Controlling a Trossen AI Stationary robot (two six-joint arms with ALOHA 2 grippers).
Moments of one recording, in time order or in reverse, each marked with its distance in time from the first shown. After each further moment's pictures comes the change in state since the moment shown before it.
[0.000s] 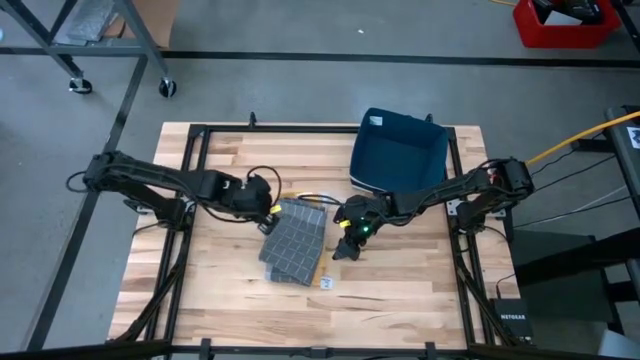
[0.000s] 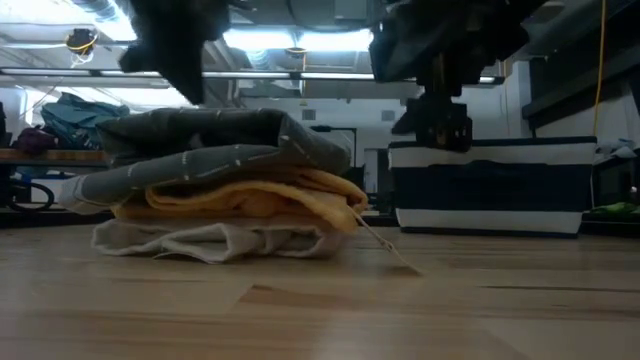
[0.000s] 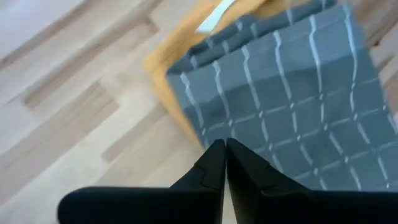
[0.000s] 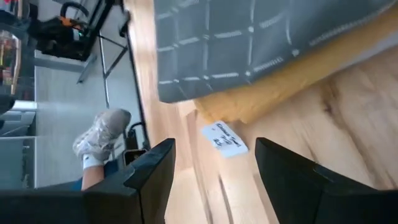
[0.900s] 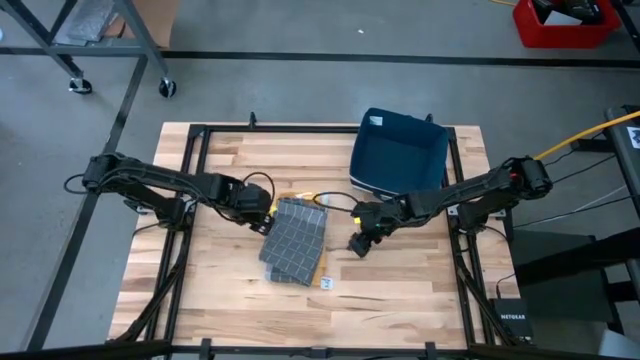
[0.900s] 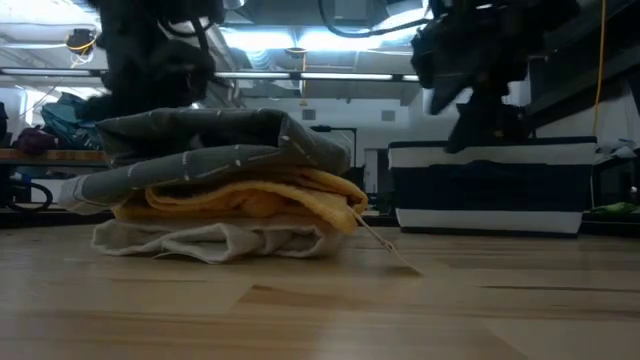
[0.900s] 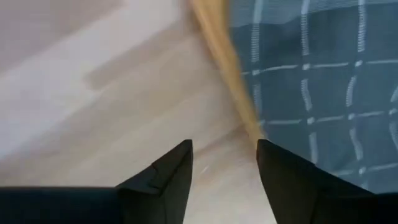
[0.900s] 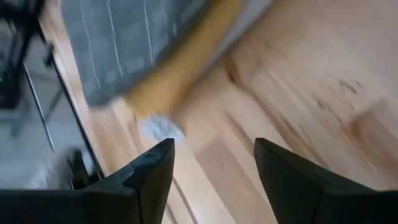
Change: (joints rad) left arm 0.084 -0.011 -0.229 0.081 0.255 -0.163; right arm 0.068 -0.157 -0.047 -0.273 0.278 0.147
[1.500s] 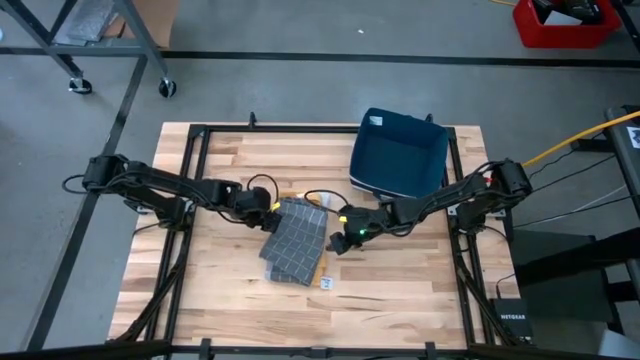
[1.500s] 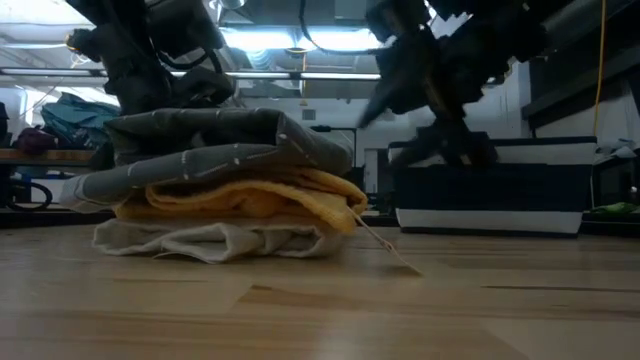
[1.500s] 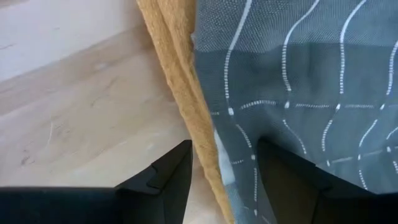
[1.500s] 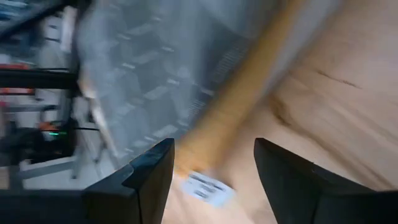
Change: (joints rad) left arm 0.044 0.000 -0.238 0.500 0.057 -0.078; right arm 0.001 0.180 0.000 0.327 0.063 0.250
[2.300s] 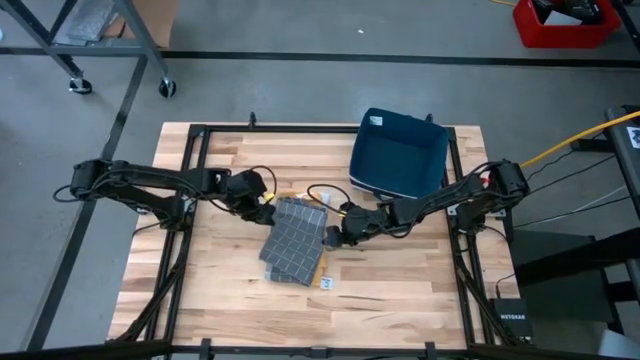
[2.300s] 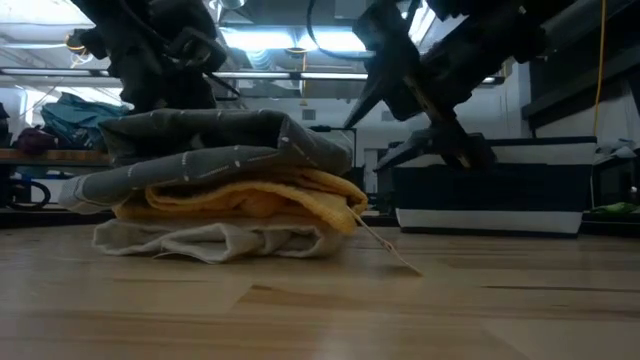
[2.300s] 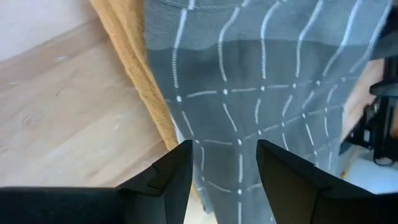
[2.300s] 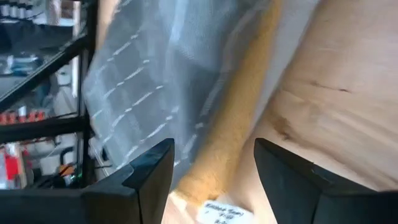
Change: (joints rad) left arm 0.131 -0.133 0.000 -0.029 0.257 0.097; right arm 0.000 0.019 0.001 0.066 0.089 0.166
